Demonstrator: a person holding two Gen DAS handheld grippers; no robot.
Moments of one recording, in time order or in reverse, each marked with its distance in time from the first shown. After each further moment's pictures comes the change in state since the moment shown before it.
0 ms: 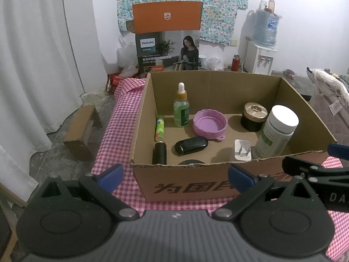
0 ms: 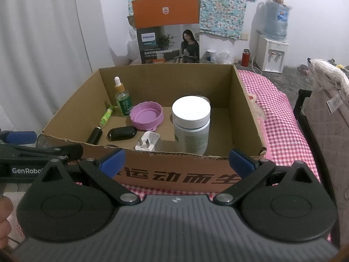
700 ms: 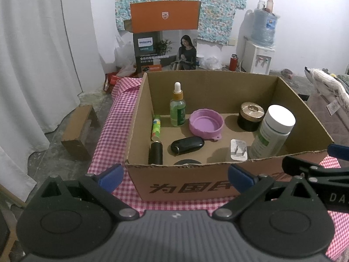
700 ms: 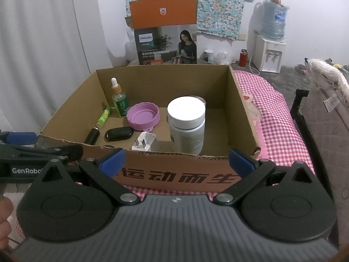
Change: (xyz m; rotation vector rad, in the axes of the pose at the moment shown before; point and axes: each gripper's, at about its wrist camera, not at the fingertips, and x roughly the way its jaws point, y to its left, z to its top) left arm 0.002 -0.003 0.002 0.006 0.005 -0.014; right arm -0.006 -0.003 0.000 0.003 -0.001 -0.012
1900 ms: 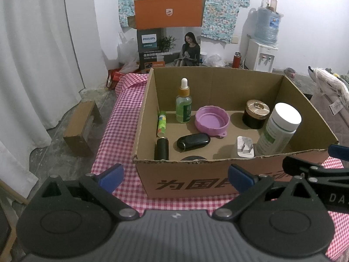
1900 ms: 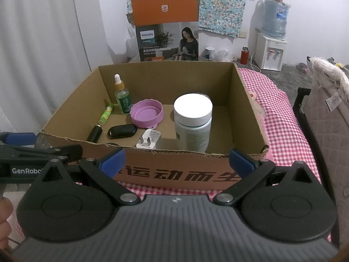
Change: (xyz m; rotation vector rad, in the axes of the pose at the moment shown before) left arm 0.002 0.014 -0.002 -0.010 0.016 0.002; right arm 0.002 0.007 -0.001 0.000 0.016 -0.006
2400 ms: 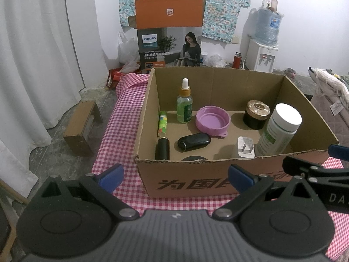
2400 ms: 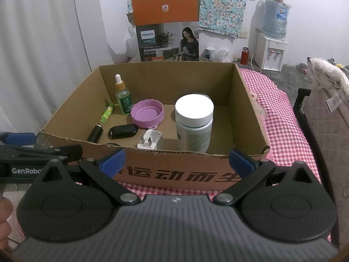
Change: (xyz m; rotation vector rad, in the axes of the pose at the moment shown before) left arm 0.000 0.001 0.000 -0.001 0.000 0.001; right arm 0.000 0.001 0.000 0.000 -0.001 -0.001
